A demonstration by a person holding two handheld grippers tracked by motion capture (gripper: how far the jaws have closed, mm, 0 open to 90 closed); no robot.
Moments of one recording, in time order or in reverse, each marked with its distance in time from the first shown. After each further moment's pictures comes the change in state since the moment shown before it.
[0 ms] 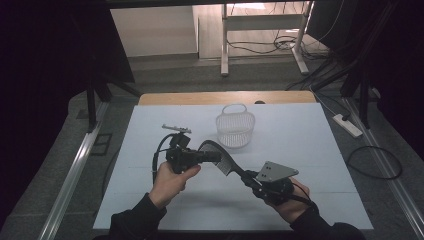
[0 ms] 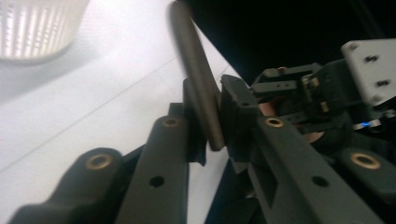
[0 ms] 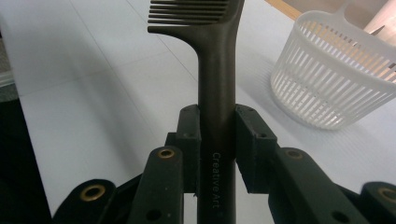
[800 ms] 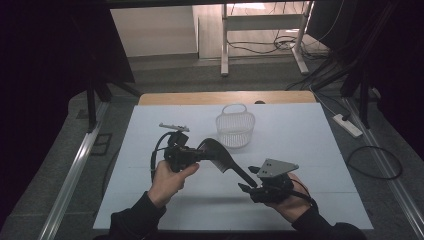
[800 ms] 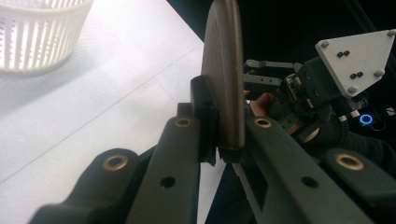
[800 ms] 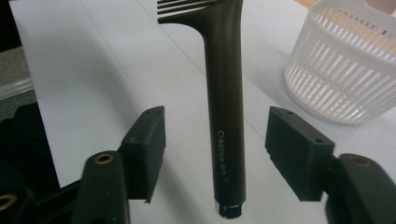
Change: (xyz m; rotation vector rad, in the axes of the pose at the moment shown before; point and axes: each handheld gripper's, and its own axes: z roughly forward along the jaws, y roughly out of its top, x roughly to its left) left arm -0.005 0.005 -0.007 -0.008 0.025 0.056; right arm -0.009 -0.001 0.003 0.010 0.073 0.059
